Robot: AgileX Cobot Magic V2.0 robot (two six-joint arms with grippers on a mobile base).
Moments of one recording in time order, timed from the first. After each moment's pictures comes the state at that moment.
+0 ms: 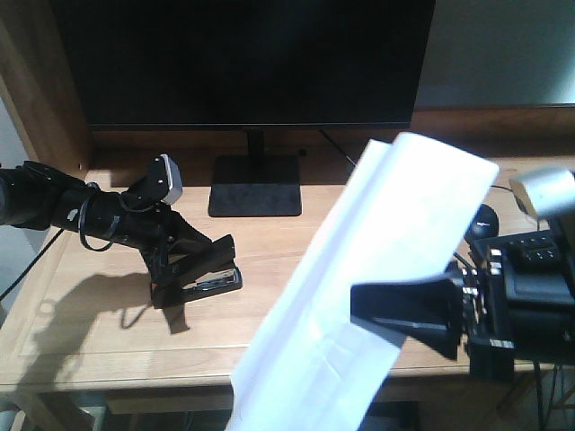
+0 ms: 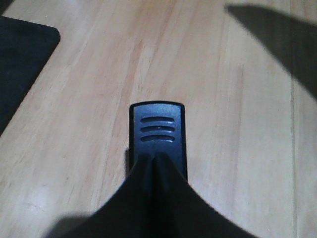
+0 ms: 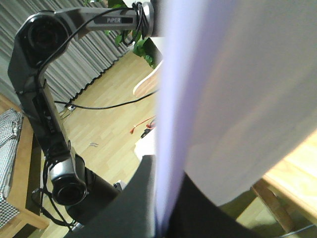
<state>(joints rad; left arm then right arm) -0.07 2.10 -1.33 -1.19 0.93 2.00 0.14 1.04 -0.64 -1.67 -1.10 1.97</state>
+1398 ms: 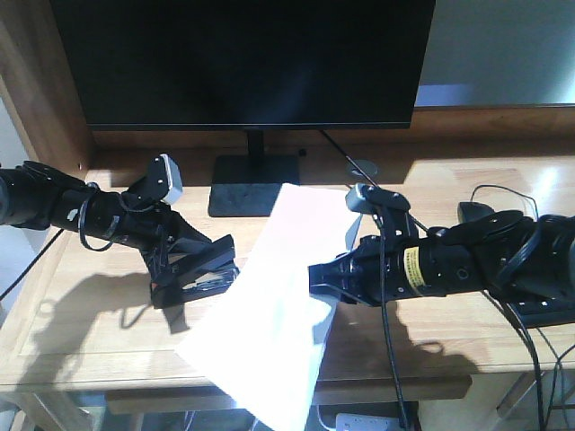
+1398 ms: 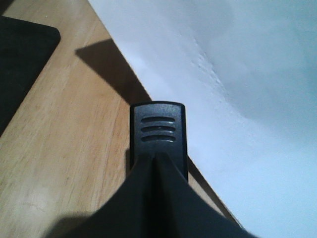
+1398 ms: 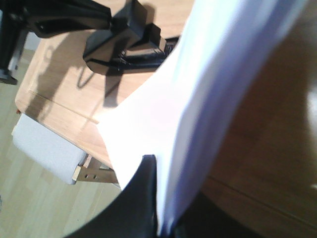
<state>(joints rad) -0.07 2.10 -1.33 -1.19 0.93 2.00 0.32 1.71 -0.86 -1.78 -0.56 2.06</state>
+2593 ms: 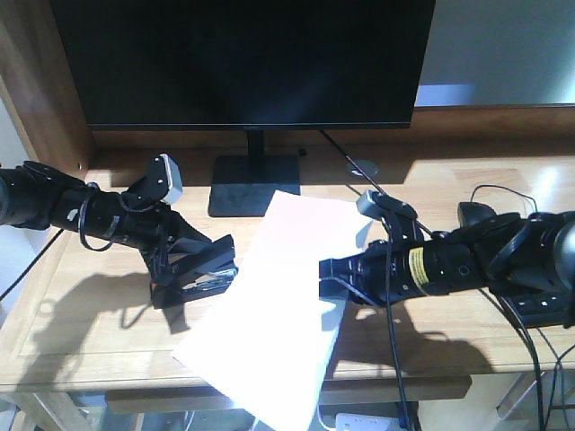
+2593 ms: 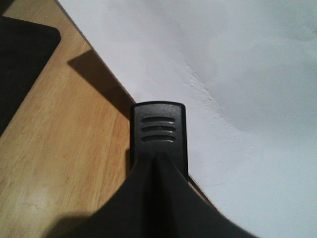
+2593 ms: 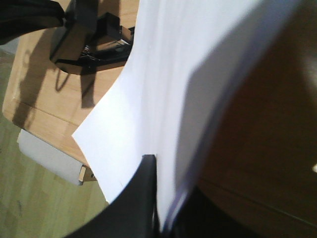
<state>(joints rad) -0.07 2.10 -1.33 -1.19 0.93 2.00 0.26 1.79 -0.89 -1.77 -0.62 2.11</state>
